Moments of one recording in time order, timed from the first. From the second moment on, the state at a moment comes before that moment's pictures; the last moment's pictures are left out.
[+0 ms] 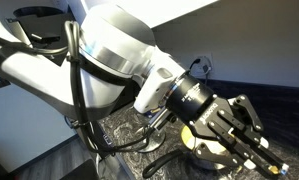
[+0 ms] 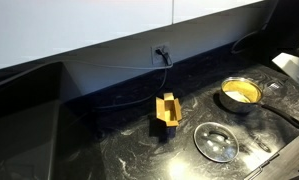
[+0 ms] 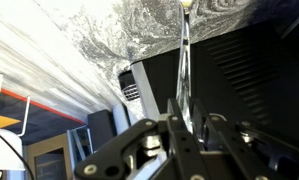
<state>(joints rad) -0.17 -0.05 -0.20 -2.51 -1.41 2.39 2.59</state>
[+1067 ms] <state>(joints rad) -0.24 0.19 -0.25 -2.42 -1.22 2.59 2.49</state>
